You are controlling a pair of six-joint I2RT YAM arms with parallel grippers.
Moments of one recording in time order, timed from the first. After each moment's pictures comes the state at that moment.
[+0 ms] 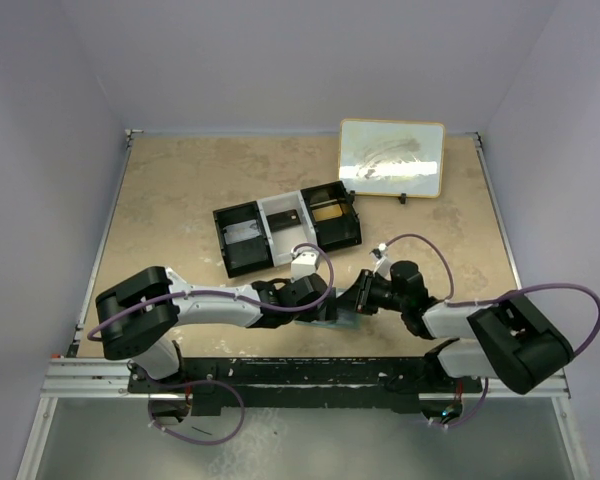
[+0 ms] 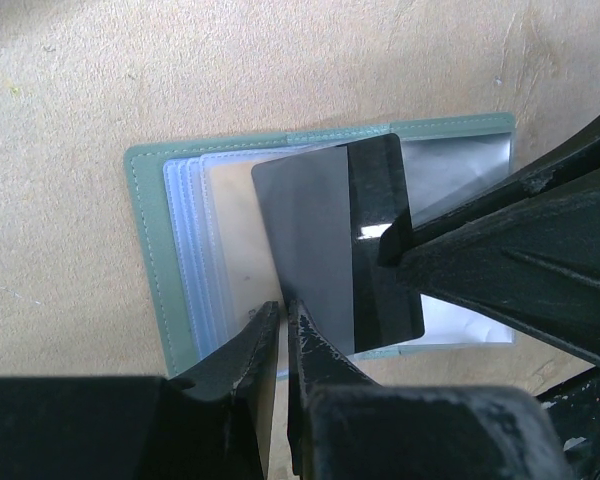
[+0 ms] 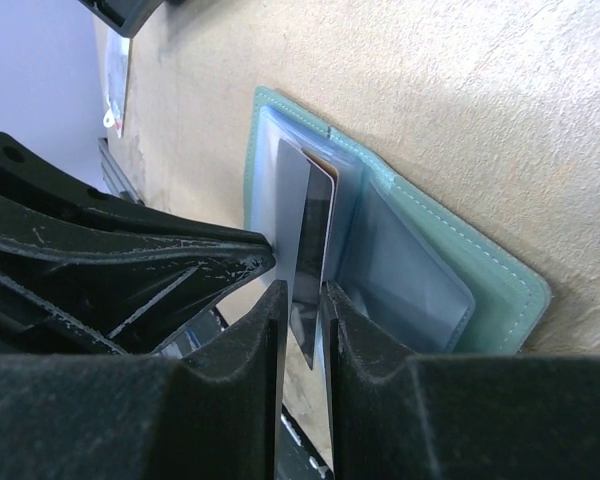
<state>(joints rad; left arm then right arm) -1.18 1.60 0.81 -0.14 -0.36 -0.93 0.50 1.30 0.14 0.62 -0.52 0.90</state>
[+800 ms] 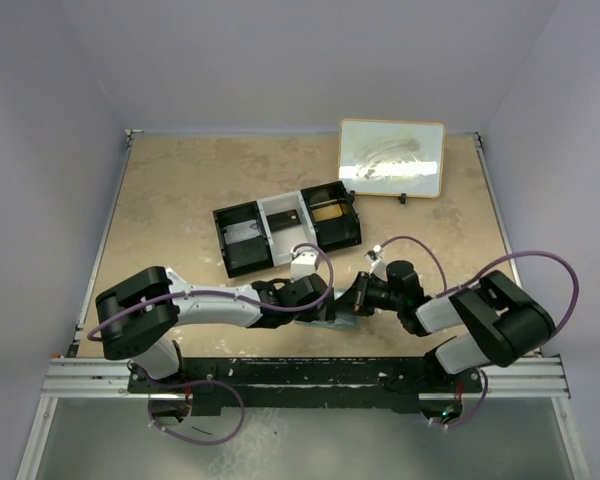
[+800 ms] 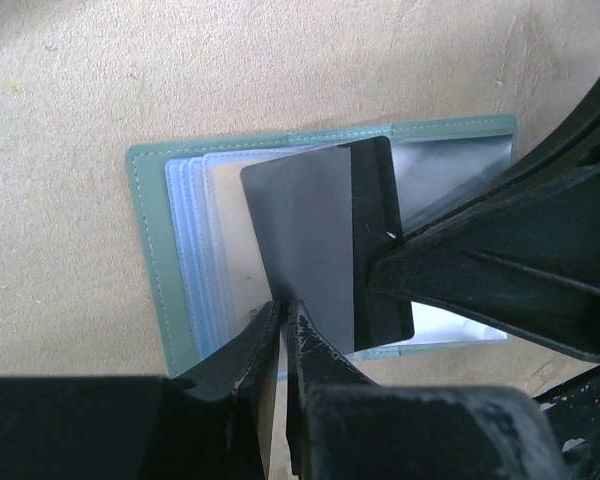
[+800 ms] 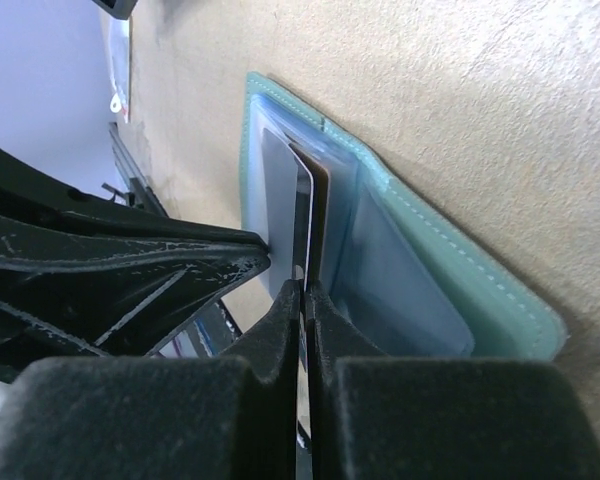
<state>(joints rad) -1.18 1.60 0.81 -0.14 -0.36 -0.93 0.50 1.49 0.15 0.78 -0.58 0.93</state>
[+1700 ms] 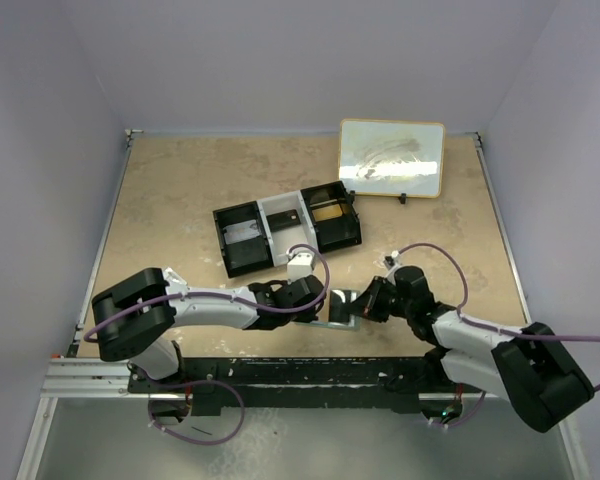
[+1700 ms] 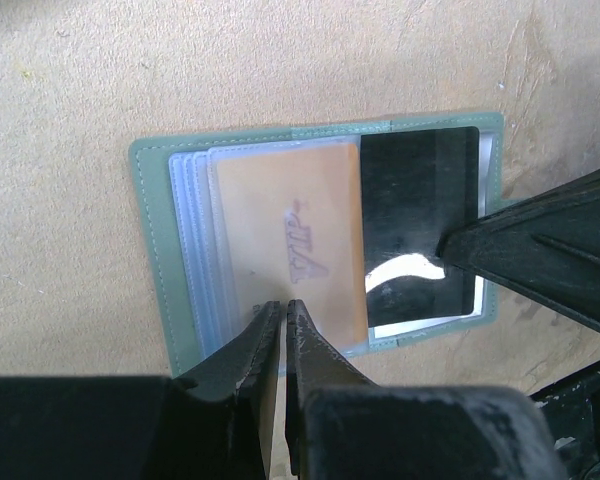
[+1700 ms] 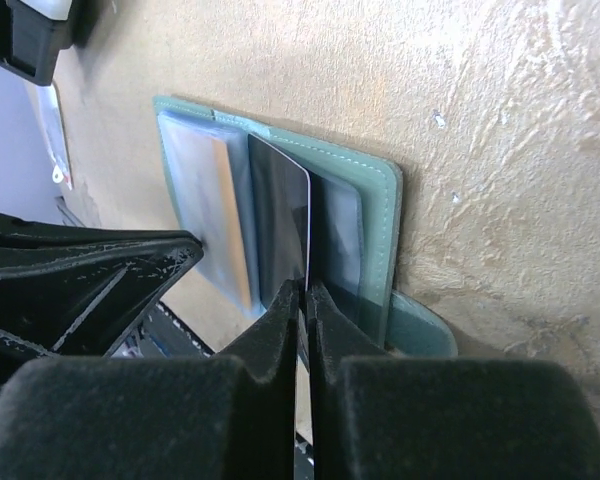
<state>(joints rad) -1.18 1.58 0.77 -0.12 -0.37 -0.97 0.49 1.08 0.13 0.26 -0.37 0.93</state>
